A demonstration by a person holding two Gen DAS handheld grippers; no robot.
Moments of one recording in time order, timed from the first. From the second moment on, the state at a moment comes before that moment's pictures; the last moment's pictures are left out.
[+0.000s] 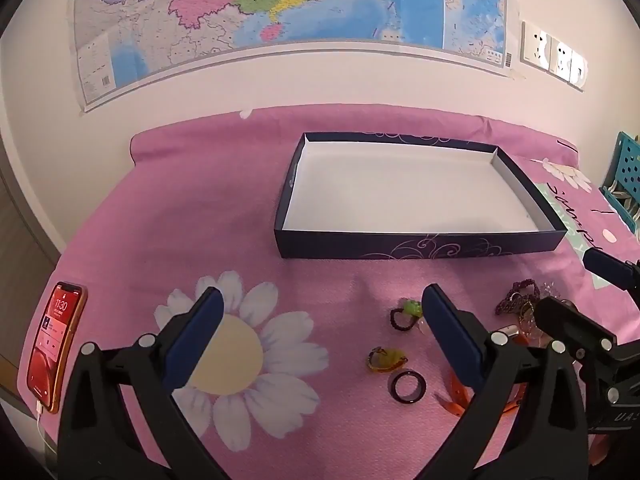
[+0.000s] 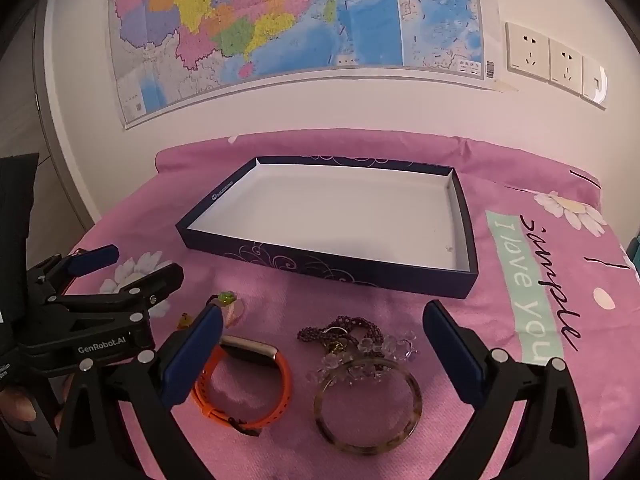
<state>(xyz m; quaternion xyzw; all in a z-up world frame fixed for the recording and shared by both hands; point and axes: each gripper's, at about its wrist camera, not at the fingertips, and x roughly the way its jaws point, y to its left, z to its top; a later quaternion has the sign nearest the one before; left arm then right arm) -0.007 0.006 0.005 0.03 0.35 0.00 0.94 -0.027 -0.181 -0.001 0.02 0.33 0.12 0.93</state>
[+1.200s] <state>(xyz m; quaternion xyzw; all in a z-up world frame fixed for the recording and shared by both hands) -0.006 0.008 -0.003 0.03 0.35 0.00 0.93 -0.024 -0.183 -0.008 0.03 0.34 0.12 0.93</state>
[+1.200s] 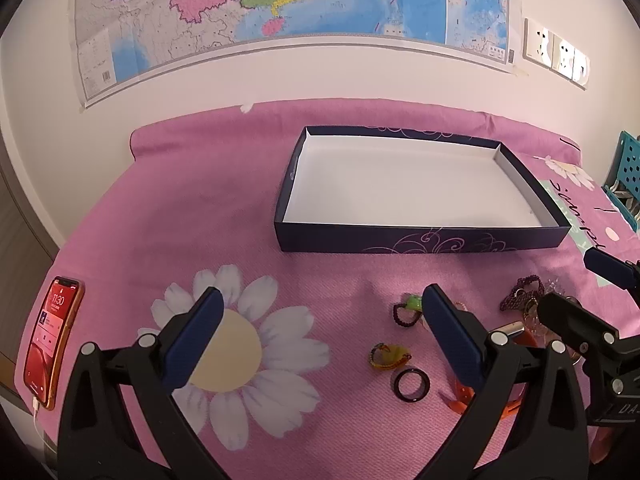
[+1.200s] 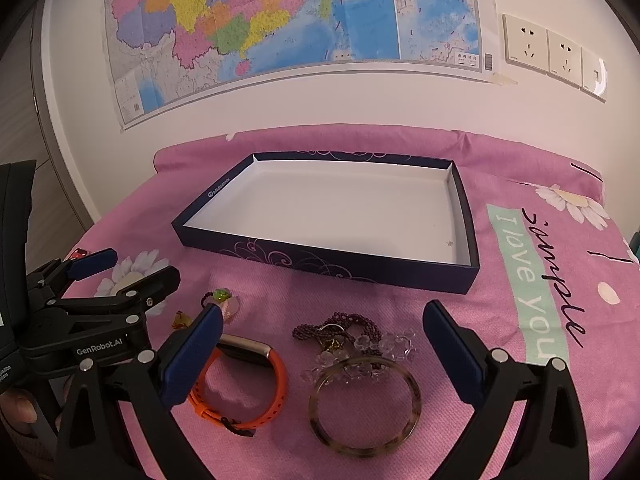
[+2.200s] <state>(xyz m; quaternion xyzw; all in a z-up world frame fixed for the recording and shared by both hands) -0.007 -0.001 -0.009 0.04 0.36 -0.03 0.93 -0.023 -0.193 -0.012 0.03 0.35 0.12 0.93</state>
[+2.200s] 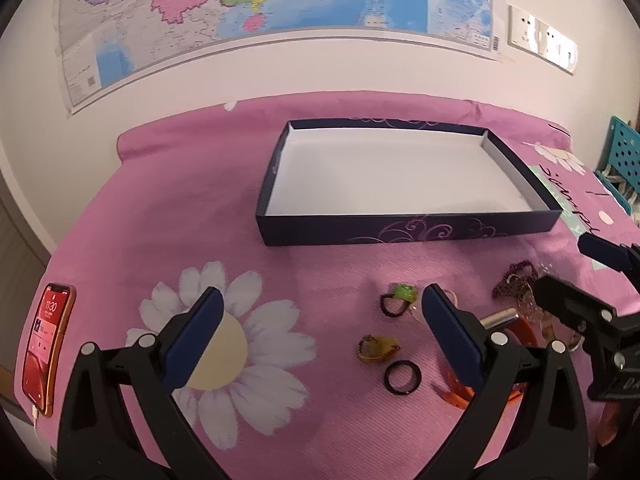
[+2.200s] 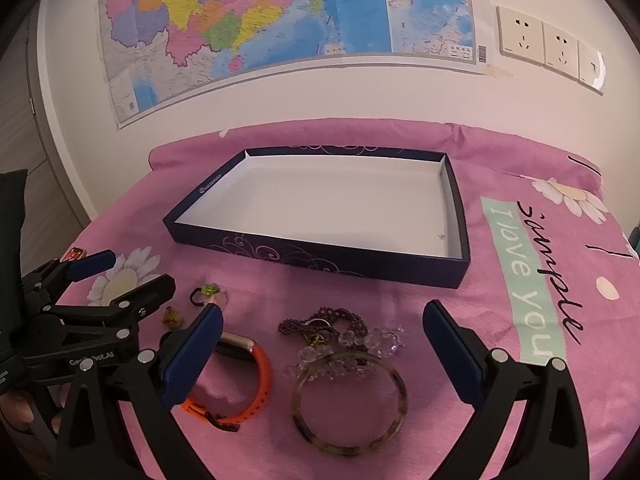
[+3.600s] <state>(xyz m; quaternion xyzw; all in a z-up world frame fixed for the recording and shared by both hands) -0.013 -0.040 -0.033 0.04 0.47 -0.25 0.85 -0.037 -0.256 -0.030 0.08 0.41 0.17 0.89</state>
